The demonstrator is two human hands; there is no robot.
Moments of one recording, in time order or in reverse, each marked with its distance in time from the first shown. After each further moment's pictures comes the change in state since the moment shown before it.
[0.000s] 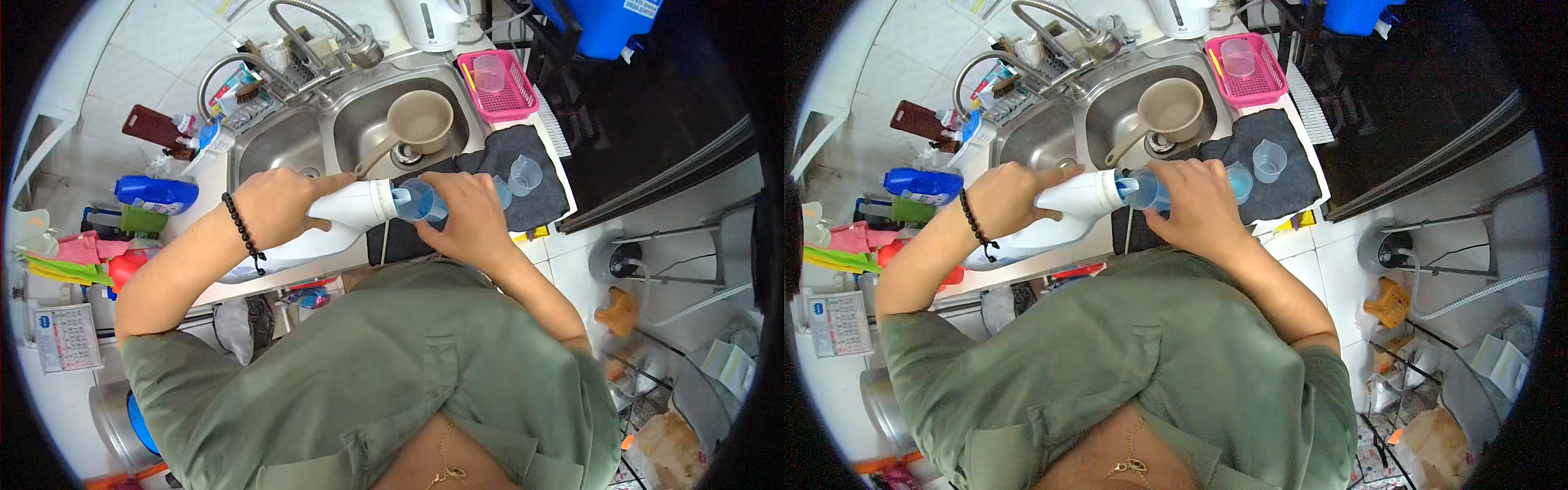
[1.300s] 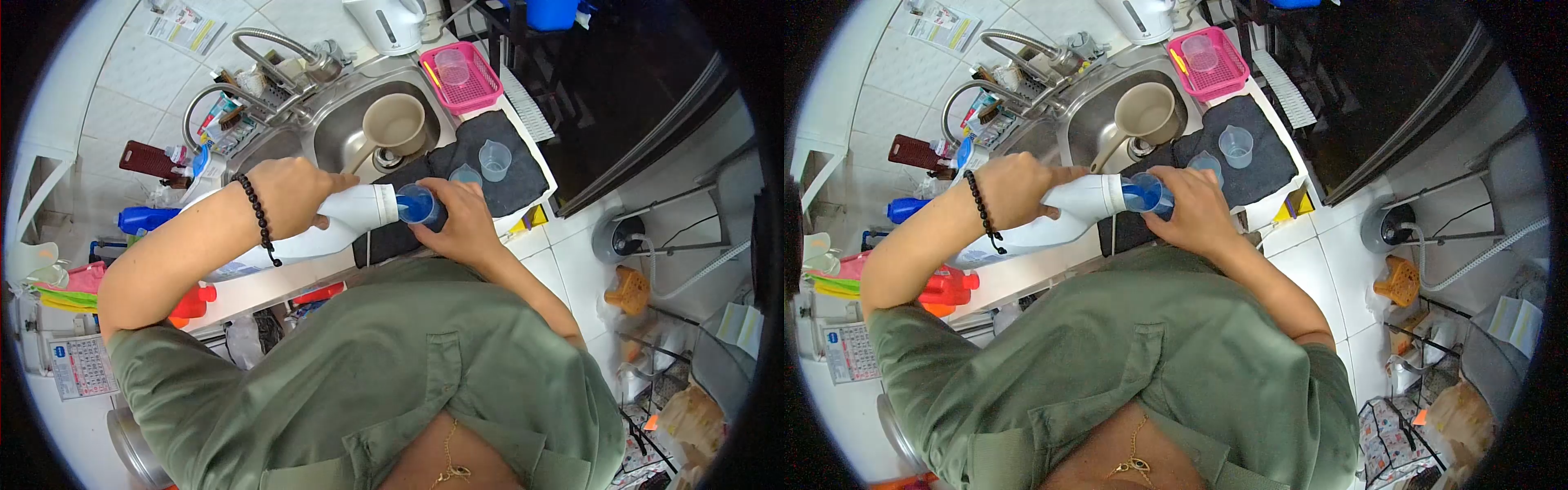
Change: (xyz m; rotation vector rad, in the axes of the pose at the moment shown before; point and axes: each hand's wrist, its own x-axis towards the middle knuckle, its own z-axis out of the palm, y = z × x) left_hand 0.036 0.058 -0.045 0.239 -0.263 0.048; right_hand -0.046 0.026 0.004 0.173 0.130 0.116
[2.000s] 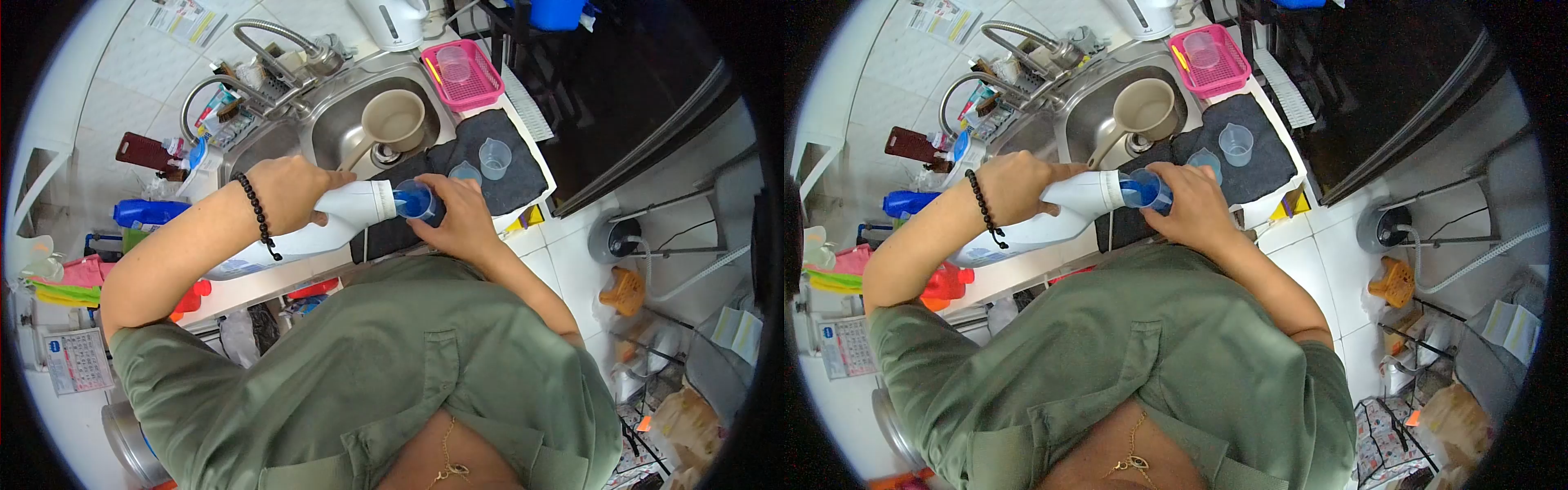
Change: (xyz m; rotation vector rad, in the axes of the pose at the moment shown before) left_hand 0.004 -0.005 0.015 -0.061 0.035 -0.015; right_hand 0.003 0.002 0.001 -0.025 -0.003 -0.019
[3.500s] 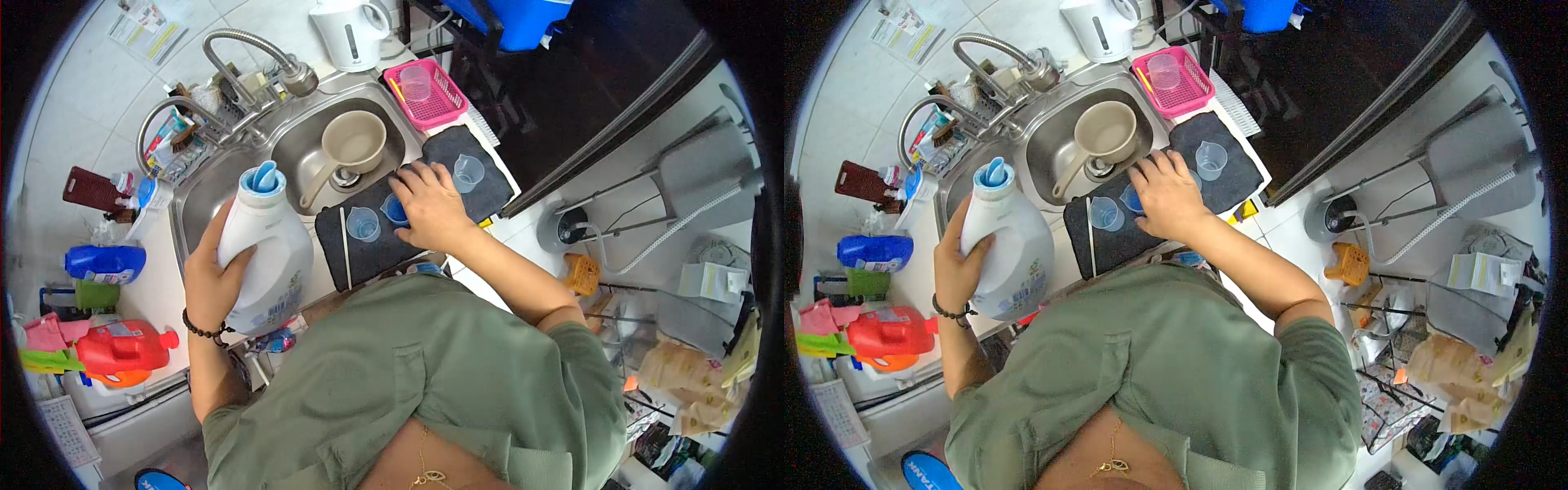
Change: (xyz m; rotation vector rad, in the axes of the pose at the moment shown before) left_hand -0.045 -0.073 0.148 -0.990 0.935 -0.200; right_hand 0.039 -0.001 0.019 -0.695 -0.369 -0.048
